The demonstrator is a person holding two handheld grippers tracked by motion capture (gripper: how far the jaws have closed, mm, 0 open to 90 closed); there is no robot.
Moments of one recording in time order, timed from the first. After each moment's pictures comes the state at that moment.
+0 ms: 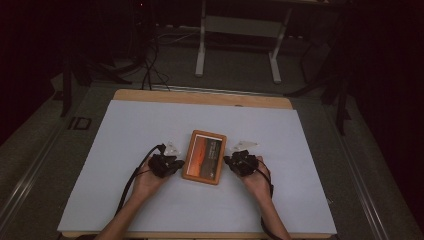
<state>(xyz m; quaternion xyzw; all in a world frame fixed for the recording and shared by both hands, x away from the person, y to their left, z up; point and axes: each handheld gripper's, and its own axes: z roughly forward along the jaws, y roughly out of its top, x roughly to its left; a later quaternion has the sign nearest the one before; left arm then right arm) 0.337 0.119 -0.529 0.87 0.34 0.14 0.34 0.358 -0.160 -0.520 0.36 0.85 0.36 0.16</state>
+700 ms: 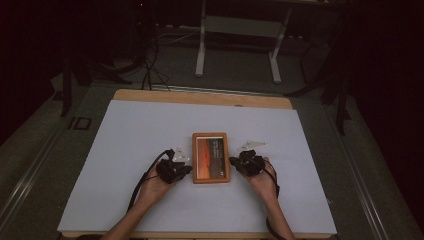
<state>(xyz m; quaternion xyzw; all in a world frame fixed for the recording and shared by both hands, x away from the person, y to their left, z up) 0.326 0.098 -0.530 0.87 0.32 0.13 0.35 0.360 -0.180 -0.521 0.37 0.84 0.36 0.14</state>
